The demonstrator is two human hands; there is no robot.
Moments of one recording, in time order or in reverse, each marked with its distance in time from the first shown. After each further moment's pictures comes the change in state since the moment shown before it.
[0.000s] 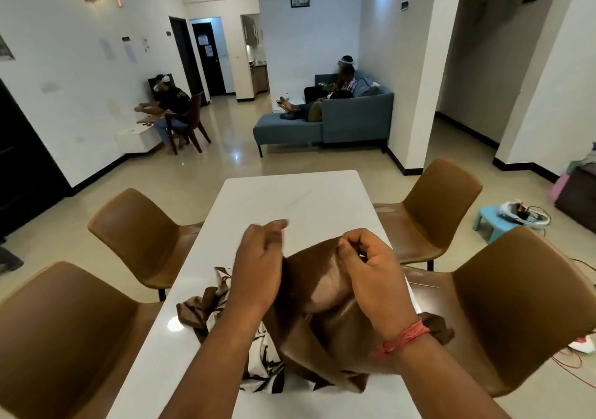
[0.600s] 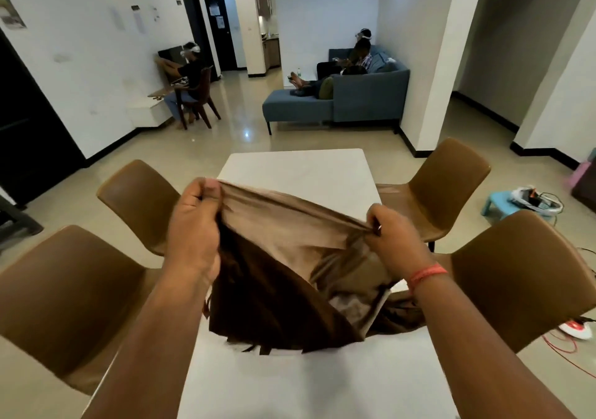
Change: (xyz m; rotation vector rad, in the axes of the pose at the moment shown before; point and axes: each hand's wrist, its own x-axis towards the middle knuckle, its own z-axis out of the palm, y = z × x) left_hand -0.006 0.007 -0.026 -0.608 0.279 -0.121; right_hand 0.056 0.080 -0.072 -0.682 -0.249 -0.085
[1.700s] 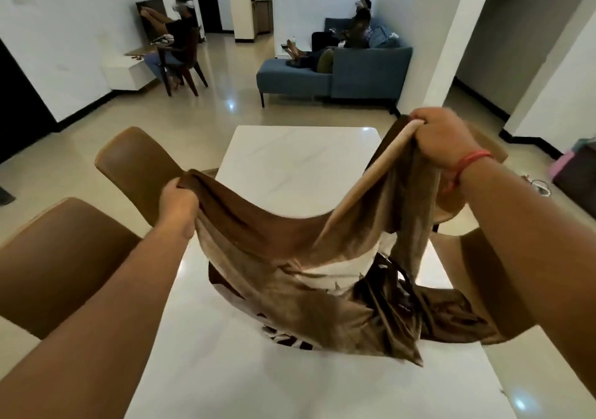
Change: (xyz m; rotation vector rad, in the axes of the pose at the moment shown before) left_hand 0.178 -0.085 -0.170 0.285 0.244 -0.365; right_hand 0.113 -0.124 -0.014 -0.014 0.178 0.135
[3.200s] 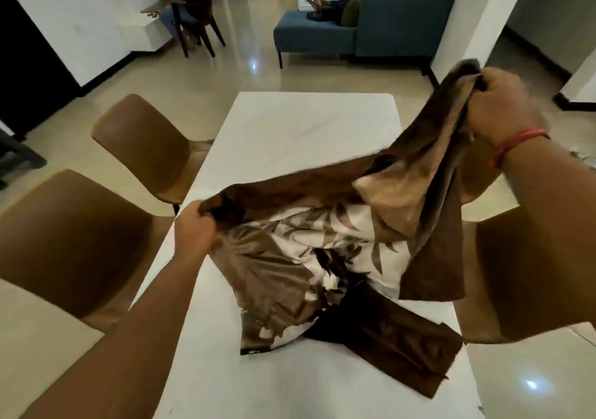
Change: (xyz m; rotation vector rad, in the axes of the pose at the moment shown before) left_hand -0.065 -0.071 0.084 0.708 0.015 0.187; right_hand 0.076 0.118 -0.029 0.086 0.054 0.067
